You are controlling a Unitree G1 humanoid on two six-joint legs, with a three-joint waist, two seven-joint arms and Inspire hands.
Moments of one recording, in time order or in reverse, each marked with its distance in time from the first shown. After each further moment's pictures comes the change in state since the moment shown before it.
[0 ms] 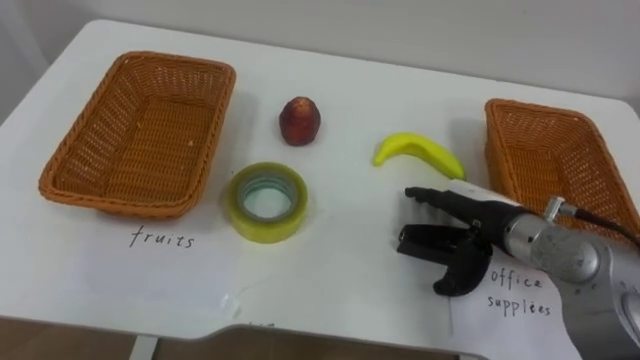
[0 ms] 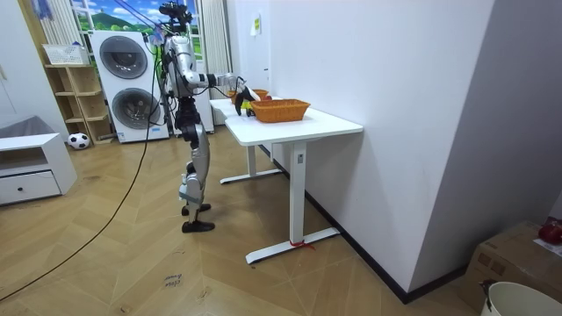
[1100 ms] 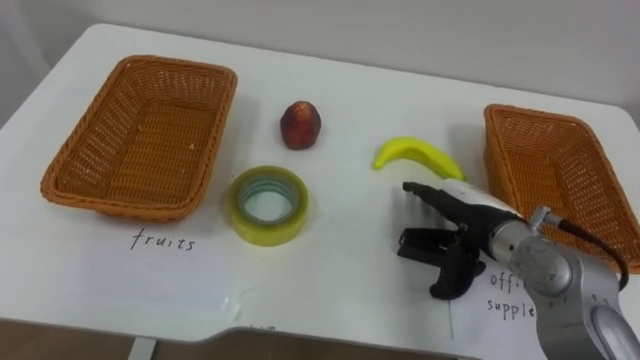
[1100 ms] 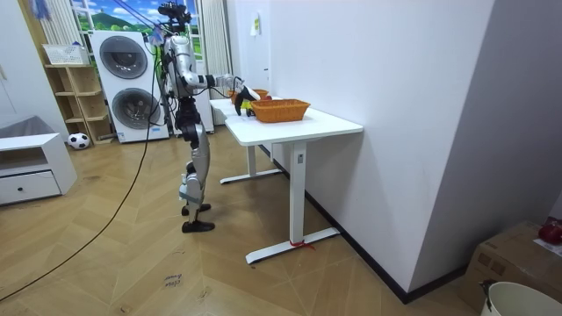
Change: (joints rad) left arm 0.011 -0.019 0.004 -0.049 0.012 0.032 0.068; right arm 0.018 0.059 0.040 -0.023 -0.108 0.057 -0.071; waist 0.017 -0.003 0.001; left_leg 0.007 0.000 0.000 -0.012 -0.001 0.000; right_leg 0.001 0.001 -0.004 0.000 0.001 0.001
